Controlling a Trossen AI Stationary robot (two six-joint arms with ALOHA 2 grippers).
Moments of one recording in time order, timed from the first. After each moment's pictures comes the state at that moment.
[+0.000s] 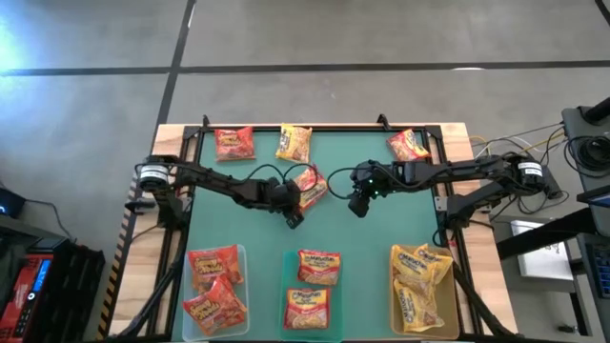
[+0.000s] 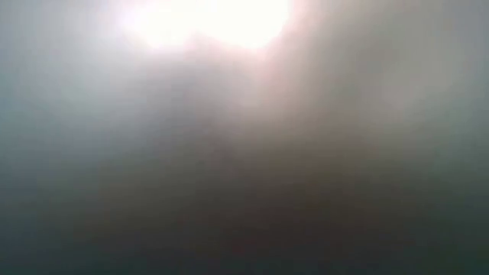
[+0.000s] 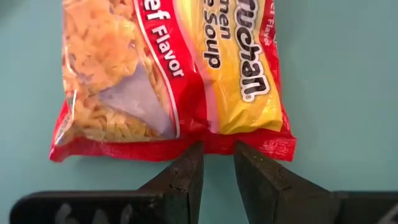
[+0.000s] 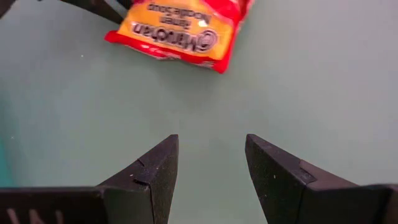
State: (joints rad) left arm 0.08 1.81 0.92 -0.12 -0.22 -0.50; right arm -0.18 1.35 0.78 -0.35 0.05 0.33
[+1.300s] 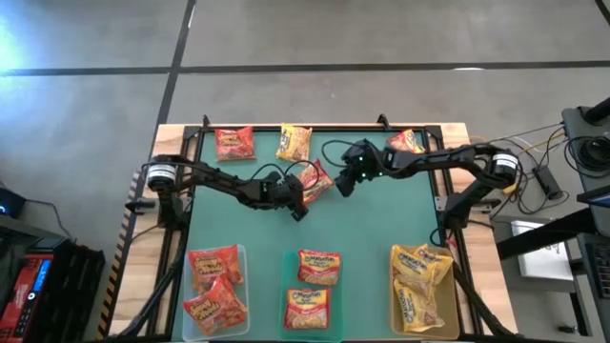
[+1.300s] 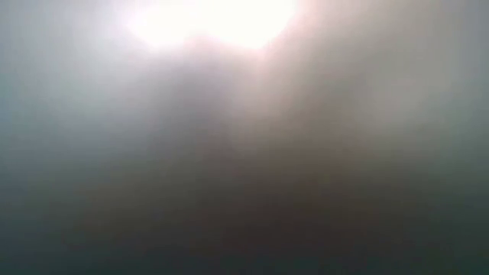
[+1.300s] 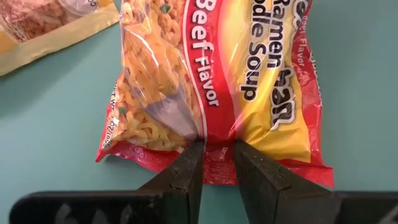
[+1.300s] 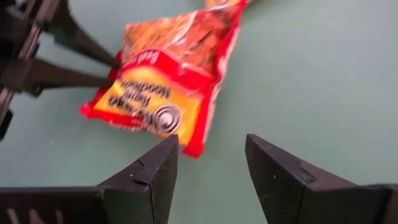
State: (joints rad) left arm 0.09 1.90 0.92 -0.03 -0.40 -0.48; right arm -0.42 1.57 0.78 0.01 -0.13 0.34
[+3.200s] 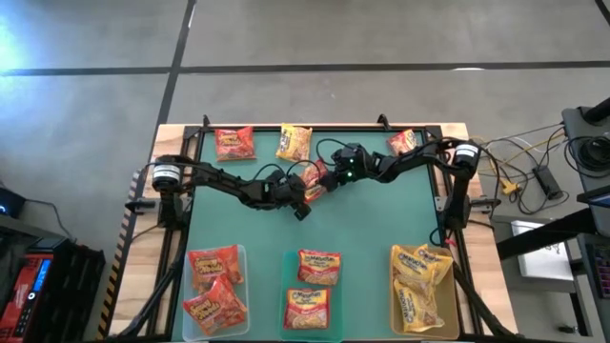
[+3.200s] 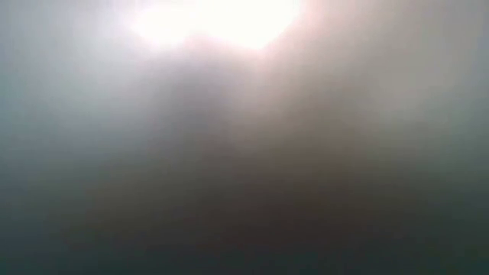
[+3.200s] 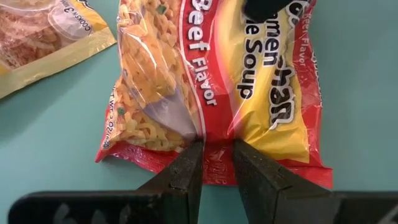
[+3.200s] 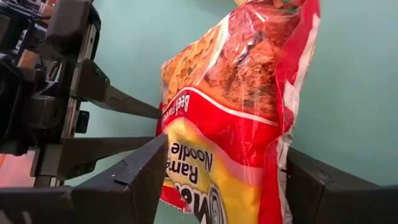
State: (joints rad) left arm 0.09 1.95 0.92 0.05 -0.41 -0.44; right arm -0.43 1.88 0.78 0.51 -0.34 0.69
